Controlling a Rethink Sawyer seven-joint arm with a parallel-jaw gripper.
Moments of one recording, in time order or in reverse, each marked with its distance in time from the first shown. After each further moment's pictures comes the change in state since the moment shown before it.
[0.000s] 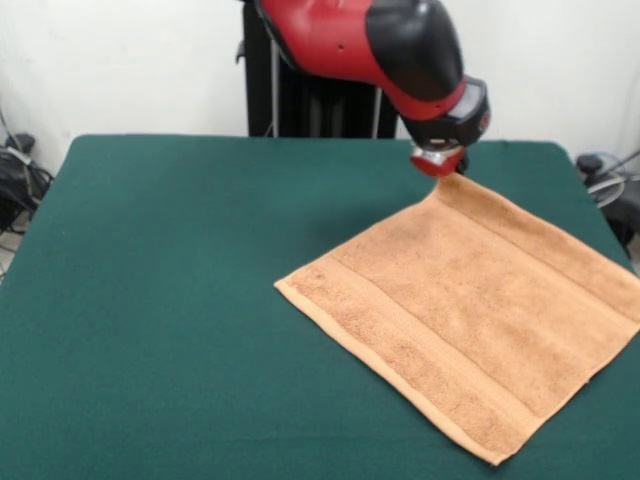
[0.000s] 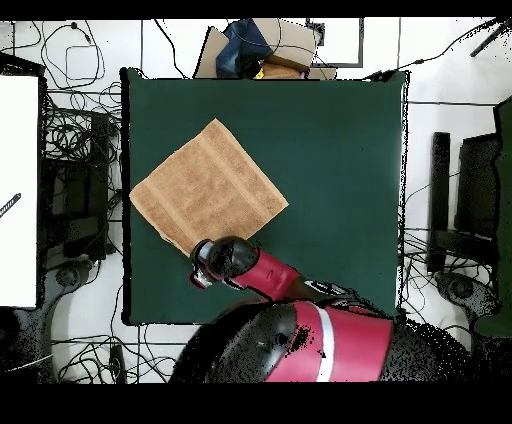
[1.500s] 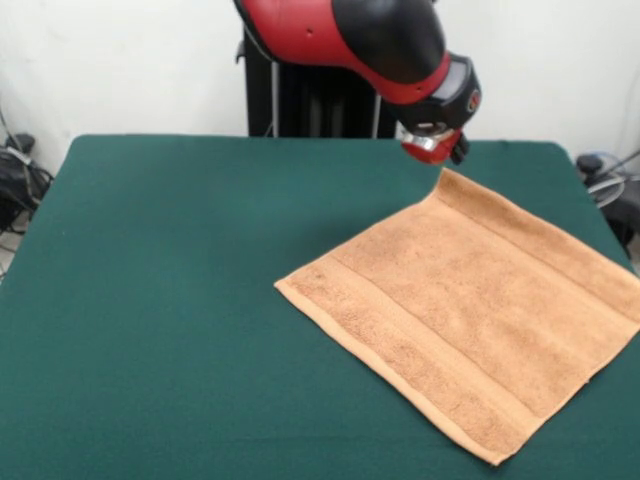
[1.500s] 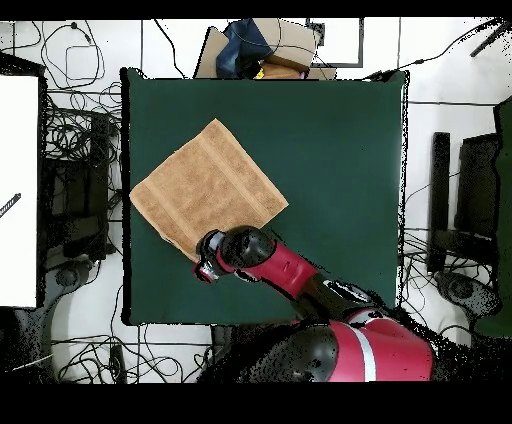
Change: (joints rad) arm -0.068 -0.069 0.044 -0.009 -0.004 0.117 0.000
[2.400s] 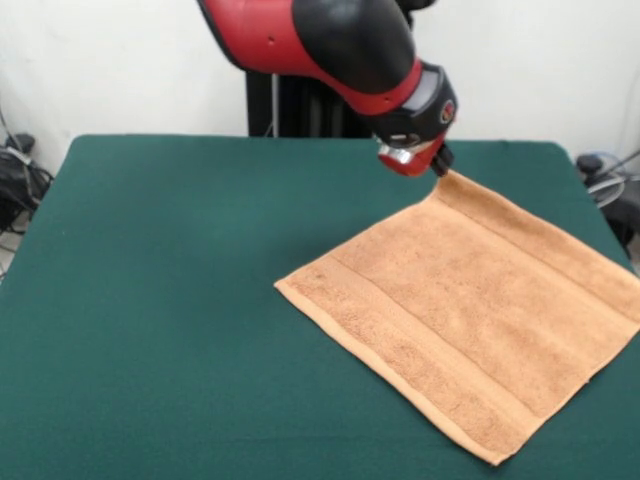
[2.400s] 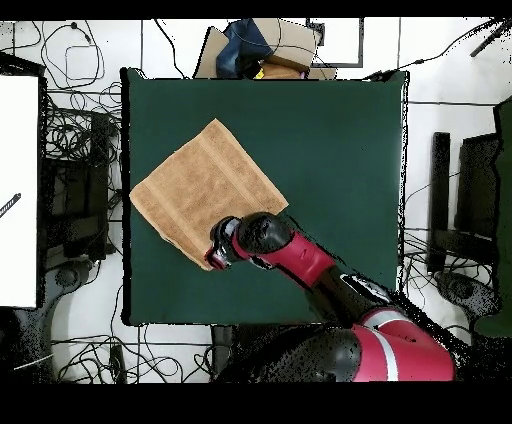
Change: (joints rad) arm -0.042 0.005 -0.009 -0.096 -0.005 0.093 0.000
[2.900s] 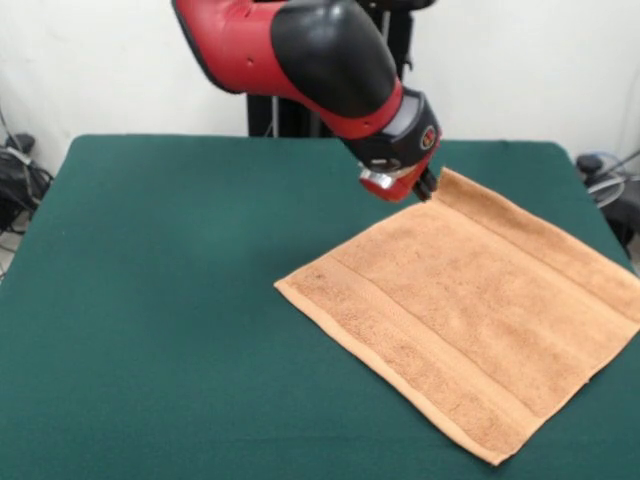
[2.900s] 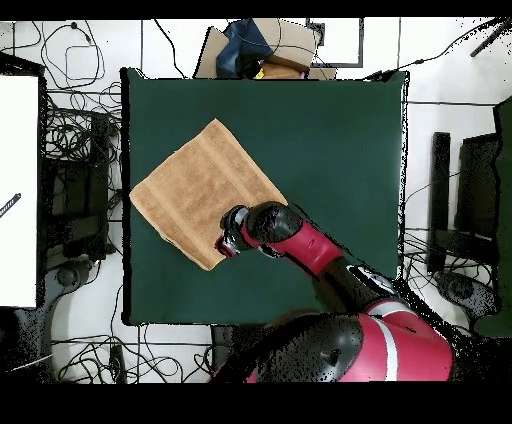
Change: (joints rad) arm -0.002 0.049 -0.016 -0.082 -0.016 0.005 0.000
